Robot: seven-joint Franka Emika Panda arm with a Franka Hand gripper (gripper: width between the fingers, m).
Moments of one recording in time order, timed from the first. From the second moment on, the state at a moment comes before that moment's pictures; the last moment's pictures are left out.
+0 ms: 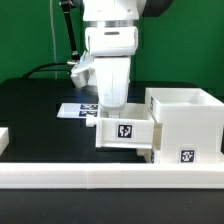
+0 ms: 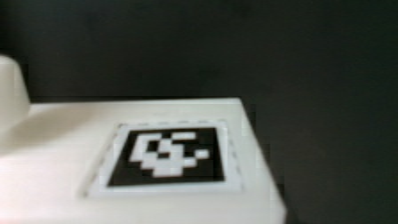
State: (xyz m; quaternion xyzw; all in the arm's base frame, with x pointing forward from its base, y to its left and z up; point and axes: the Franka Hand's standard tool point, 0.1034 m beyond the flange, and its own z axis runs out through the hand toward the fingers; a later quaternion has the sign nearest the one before) arm 0.549 -0.009 0.058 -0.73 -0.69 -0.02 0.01
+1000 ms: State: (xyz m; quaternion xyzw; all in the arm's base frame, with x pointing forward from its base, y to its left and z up) arm 0.545 0.000 0.056 -0.72 -0.70 -0.02 0.02
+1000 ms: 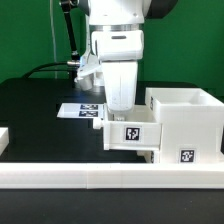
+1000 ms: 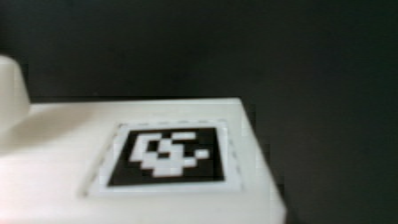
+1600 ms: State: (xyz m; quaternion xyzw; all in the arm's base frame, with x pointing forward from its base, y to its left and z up) arm 0.545 -0.002 0.056 -0.72 -0.69 -0.02 0.02
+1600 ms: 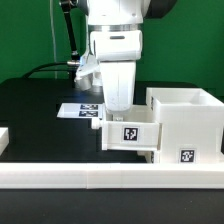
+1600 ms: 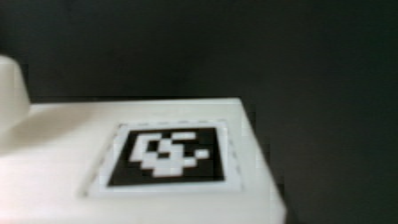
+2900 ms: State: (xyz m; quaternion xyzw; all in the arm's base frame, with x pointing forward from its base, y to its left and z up) arm 0.549 0.027 0.058 -0.70 -0.71 -0.02 0.02
